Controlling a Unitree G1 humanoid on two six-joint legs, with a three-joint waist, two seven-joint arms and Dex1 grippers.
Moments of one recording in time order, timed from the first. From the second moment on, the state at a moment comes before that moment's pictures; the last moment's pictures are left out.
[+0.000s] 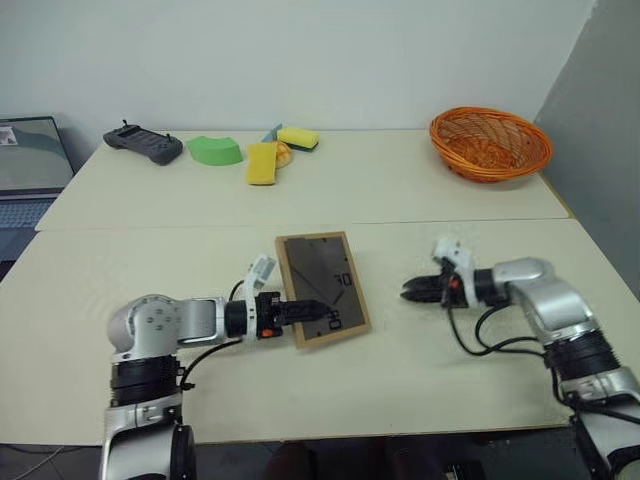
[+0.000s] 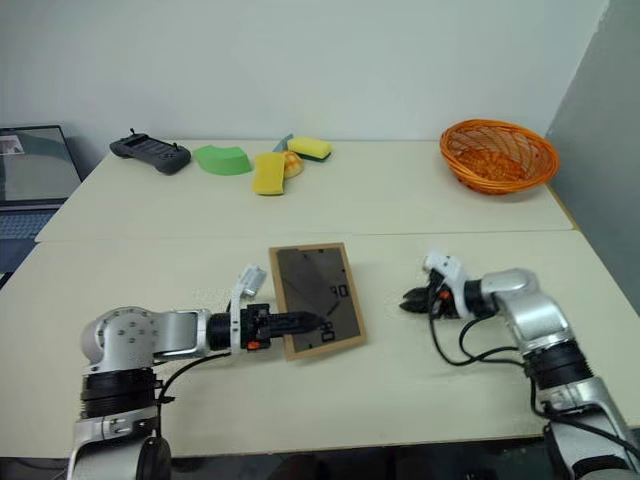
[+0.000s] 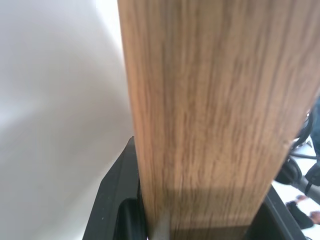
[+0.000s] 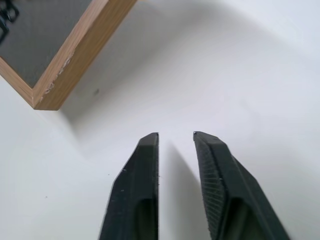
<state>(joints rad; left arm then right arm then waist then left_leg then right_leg) -0.49 0.44 0.30 0.01 -0.97 1.61 -0.59 -0.65 -0.64 0.15 0.19 0.24 0.62 1.22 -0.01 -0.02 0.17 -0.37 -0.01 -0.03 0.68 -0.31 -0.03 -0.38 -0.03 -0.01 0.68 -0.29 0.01</state>
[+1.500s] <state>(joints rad) -0.53 0.61 0.03 -0.04 -0.90 1.43 -0.79 -0.76 -0.51 0.17 -0.08 0.67 1.03 1.20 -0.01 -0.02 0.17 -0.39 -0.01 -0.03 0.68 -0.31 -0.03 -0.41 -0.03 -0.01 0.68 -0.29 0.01</state>
